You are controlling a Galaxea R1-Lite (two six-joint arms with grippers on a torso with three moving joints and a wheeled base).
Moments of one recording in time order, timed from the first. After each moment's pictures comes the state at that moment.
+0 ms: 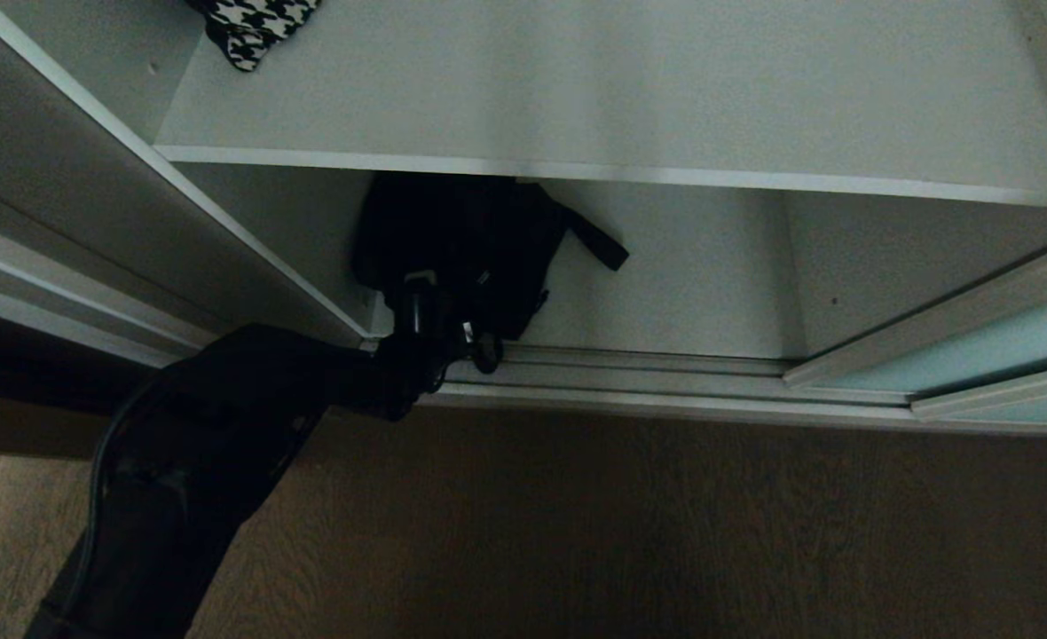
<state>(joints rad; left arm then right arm) -0.30 2.59 -1.87 -0.58 0.23 -0.22 0.00 0.00 0.00 0.00 0.01 -0.01</state>
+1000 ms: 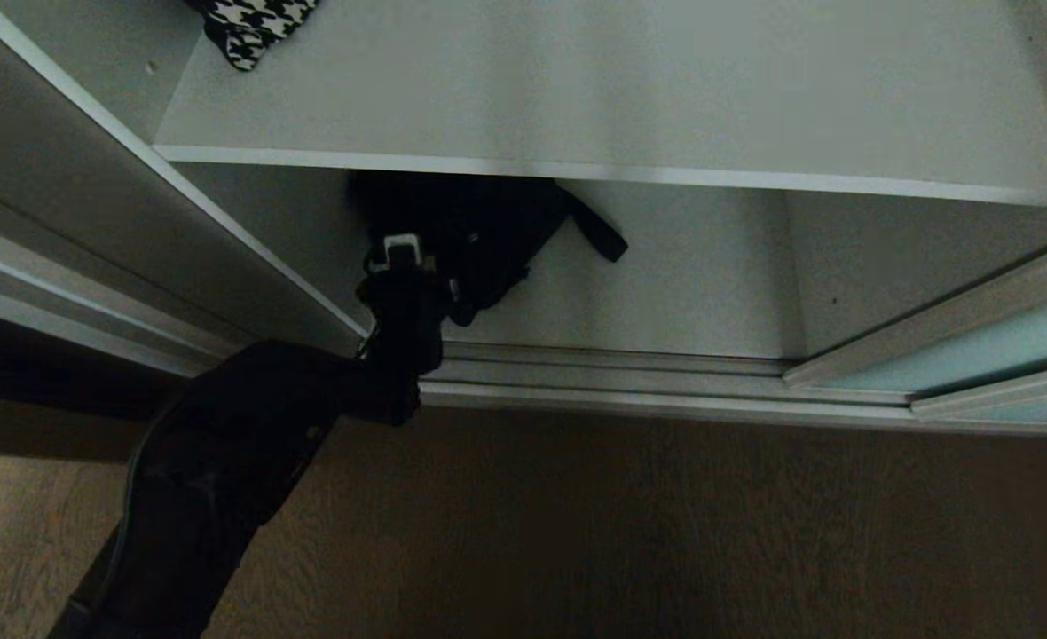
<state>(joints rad) -0.29 2.63 -1.92 -1.11 0.37 0.04 0.00 0.00 0.00 0.00 0.01 -0.01</state>
